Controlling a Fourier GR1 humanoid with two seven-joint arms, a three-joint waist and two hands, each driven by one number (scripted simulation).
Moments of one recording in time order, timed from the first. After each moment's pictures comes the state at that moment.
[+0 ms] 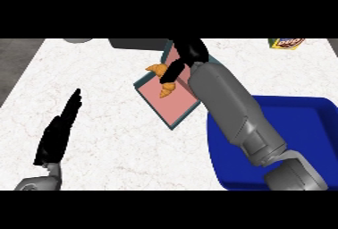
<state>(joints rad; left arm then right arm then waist) -0.05 0.15 0.05 -1.55 -0.23 0.00 0.10 -1.21 0.00 0.15 -0.46 0.52 -0.15 0.12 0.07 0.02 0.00</state>
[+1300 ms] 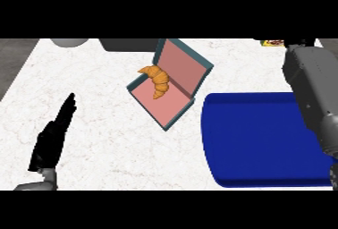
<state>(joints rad) -0.02 0.16 0.07 -1.55 -0.23 0.01 0.08 -1.11 -0.35 -0.35 -0.42 0.05 -0.18 -0.24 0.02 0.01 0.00</state>
